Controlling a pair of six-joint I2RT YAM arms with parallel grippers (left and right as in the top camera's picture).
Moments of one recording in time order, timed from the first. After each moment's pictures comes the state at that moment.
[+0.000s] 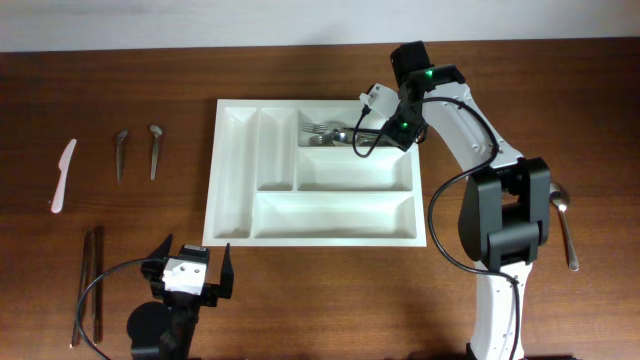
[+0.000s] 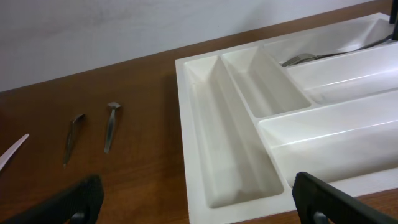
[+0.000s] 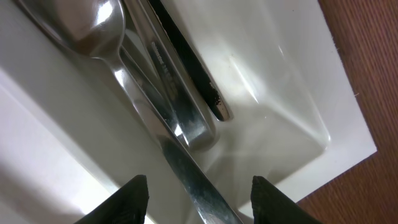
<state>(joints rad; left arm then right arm) 0.03 0.01 0.11 -0.36 0.12 0.21 0.20 2.26 1.91 -0.98 0.00 -0.76</state>
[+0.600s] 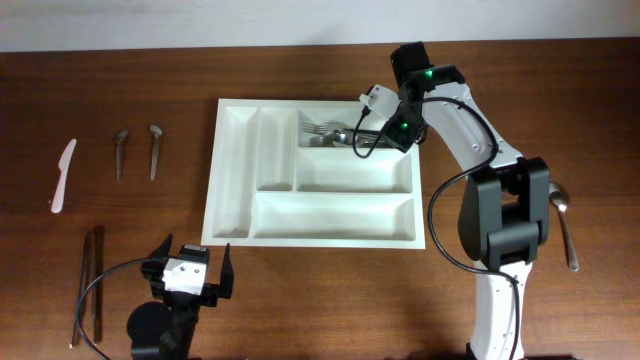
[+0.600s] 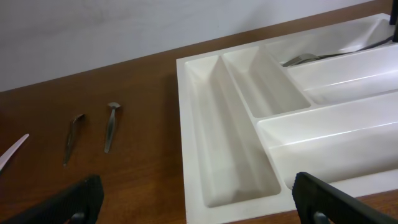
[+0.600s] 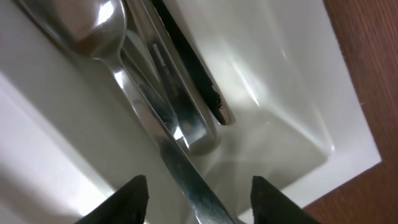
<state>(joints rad) 0.03 0.01 0.11 -0.36 0.12 0.21 0.20 2.27 1.91 -0.99 -0.01 -0.76</state>
